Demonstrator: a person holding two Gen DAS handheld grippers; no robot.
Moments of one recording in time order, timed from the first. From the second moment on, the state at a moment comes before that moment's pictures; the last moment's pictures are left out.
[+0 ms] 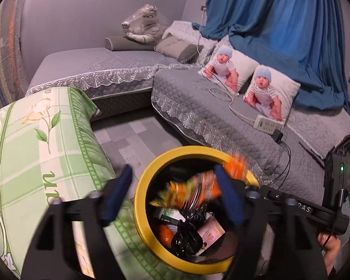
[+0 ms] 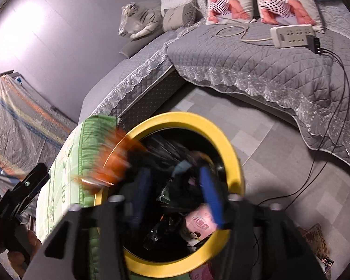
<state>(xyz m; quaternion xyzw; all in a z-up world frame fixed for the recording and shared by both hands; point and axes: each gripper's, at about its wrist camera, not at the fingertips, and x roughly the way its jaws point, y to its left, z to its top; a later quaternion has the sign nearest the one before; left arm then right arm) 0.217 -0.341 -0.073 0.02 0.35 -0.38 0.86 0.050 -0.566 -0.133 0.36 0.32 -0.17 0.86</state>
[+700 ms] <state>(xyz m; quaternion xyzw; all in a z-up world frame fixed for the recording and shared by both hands) 0.163 -0.043 -0.001 -0.10 0.21 -0.12 0.97 0.096 -0.375 -0.031 0.09 0.22 0.19 0.95</state>
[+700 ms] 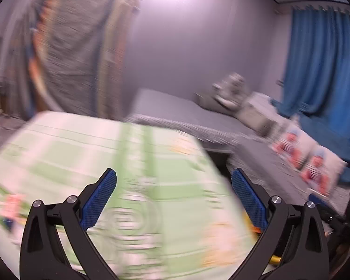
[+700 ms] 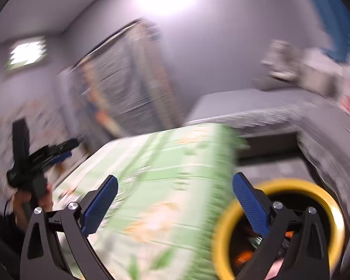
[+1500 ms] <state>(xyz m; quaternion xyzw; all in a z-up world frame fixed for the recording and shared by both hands) 0.083 0.264 -0.062 -0.23 0.21 0.13 0.94 0.188 0.054 -0.104 -0.35 0.37 0.55 0.66</state>
